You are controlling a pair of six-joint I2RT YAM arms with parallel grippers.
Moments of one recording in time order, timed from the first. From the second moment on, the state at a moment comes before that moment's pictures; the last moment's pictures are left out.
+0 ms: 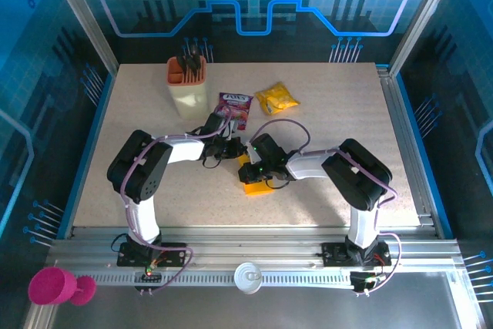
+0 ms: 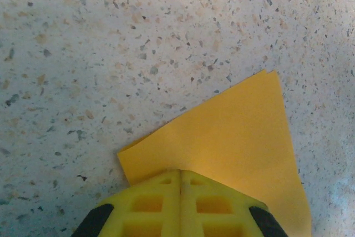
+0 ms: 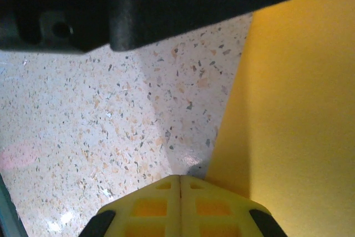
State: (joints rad) left arm -0.43 1.89 0.97 -0.03 0.32 -0.55; right arm 0.76 1.87 0.91 0.06 -0.39 0.55
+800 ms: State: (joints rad) left arm -0.44 1.90 0.99 -0.04 0.35 -0.53; right arm 0.79 1.75 0.74 0.09 -0.39 0.47
